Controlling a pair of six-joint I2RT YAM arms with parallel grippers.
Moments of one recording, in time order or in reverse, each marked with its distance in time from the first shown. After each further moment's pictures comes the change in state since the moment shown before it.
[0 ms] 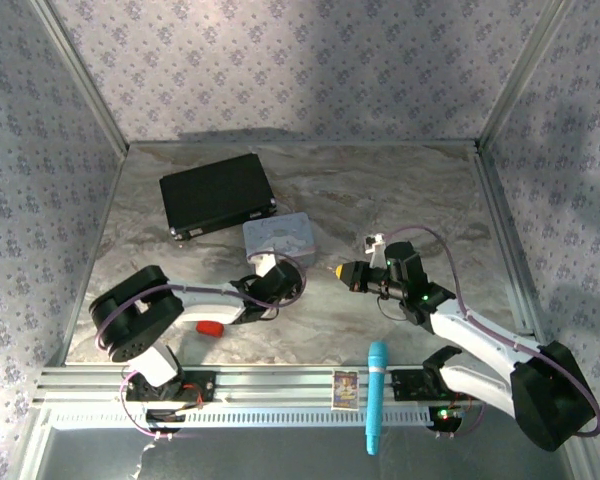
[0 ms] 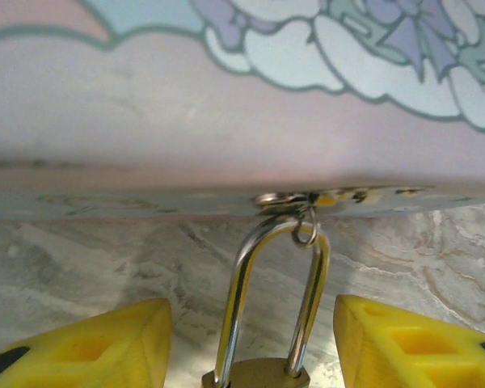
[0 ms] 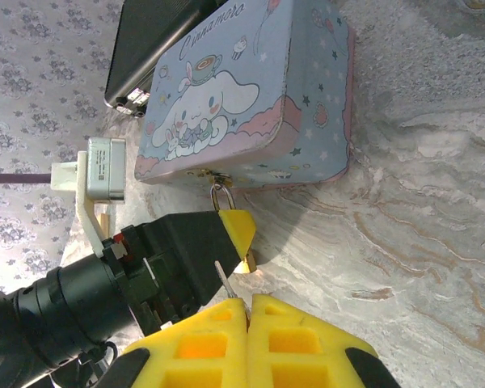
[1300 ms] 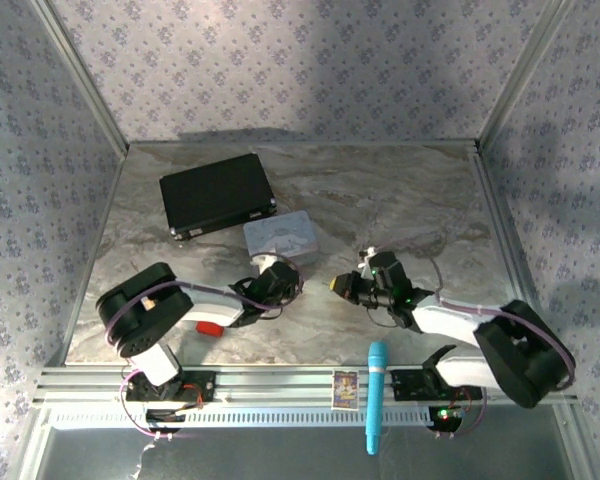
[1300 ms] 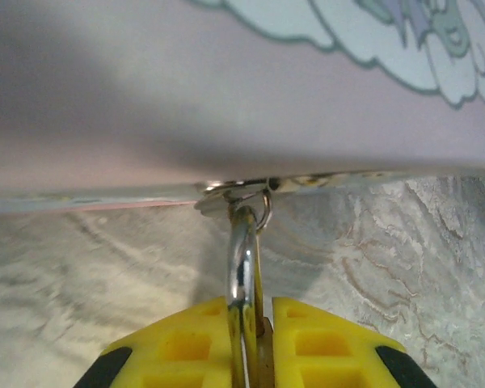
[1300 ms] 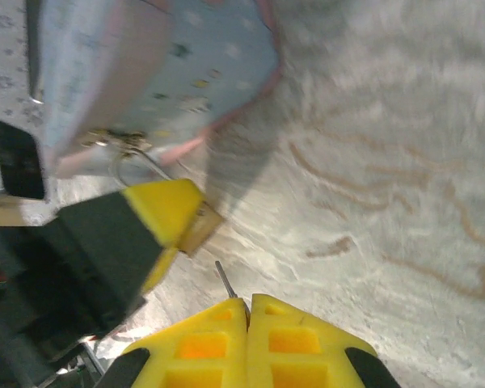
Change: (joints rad) left arm 0.016 0.021 -0.070 0.232 0.127 -0.084; right arm 0.080 0.281 -0.093 0.256 0.030 0.274
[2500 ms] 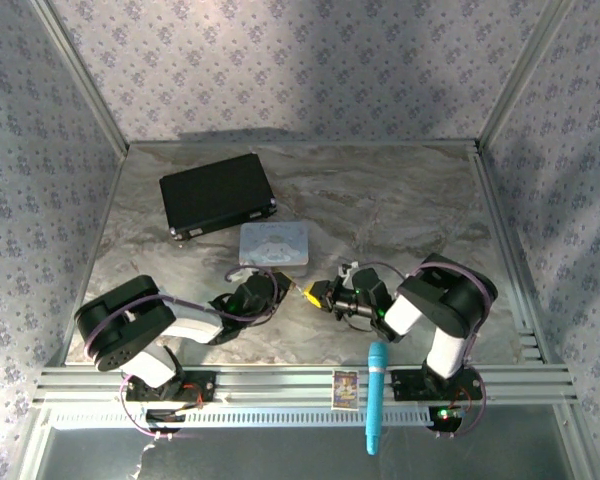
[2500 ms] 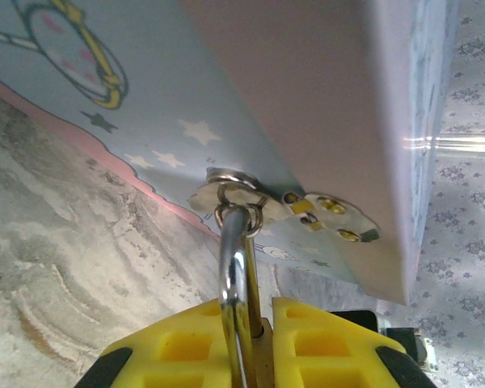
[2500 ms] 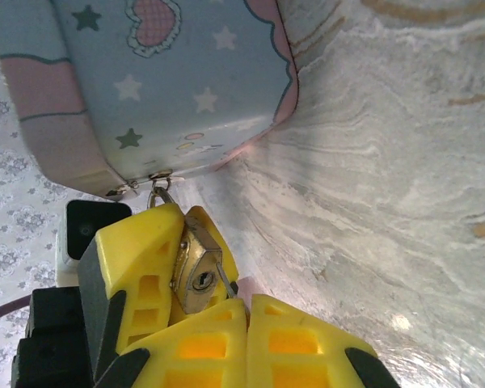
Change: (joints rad) left arm 0.000 -0.104 -0.223 0.315 0.000 -0.426; right arm 0.135 0.484 -0.051 0.809 -0.019 0.558
